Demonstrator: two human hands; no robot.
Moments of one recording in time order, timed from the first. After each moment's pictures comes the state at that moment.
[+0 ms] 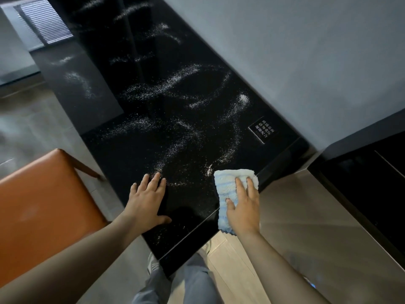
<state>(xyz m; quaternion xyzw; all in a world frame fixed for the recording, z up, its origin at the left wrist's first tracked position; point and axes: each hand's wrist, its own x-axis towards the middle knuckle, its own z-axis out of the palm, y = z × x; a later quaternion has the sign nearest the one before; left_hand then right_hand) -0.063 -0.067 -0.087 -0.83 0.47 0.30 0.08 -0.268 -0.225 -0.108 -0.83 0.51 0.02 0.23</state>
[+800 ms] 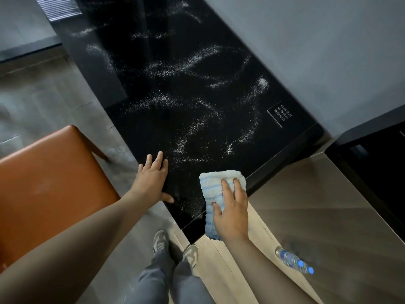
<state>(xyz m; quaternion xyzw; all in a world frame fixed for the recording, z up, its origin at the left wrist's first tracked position) -0.038 -0.016 -0.108 -0.83 0.45 0.31 0.06 -0.255 -0.109 -0.113 -0.85 0.48 0.04 0.23</state>
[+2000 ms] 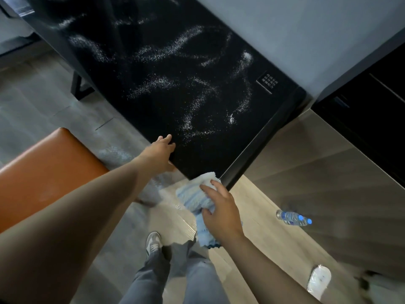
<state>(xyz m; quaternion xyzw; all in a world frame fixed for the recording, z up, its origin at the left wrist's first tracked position) 0.001 0.011 -0.093 -0.76 0.55 0.33 0.06 -0.248 0.032 -0.092 -0.80 0.49 0.00 0.35</state>
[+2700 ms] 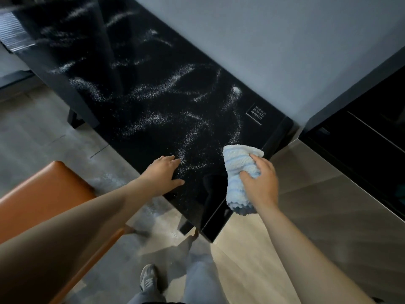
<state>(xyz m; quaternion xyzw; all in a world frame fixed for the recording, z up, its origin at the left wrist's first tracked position) 0.008 -0.023 -0.044 -0.75 0.57 0.32 -0.03 -0.230 -0.124 -0.026 -0.69 0.61 -0.22 0.30</state>
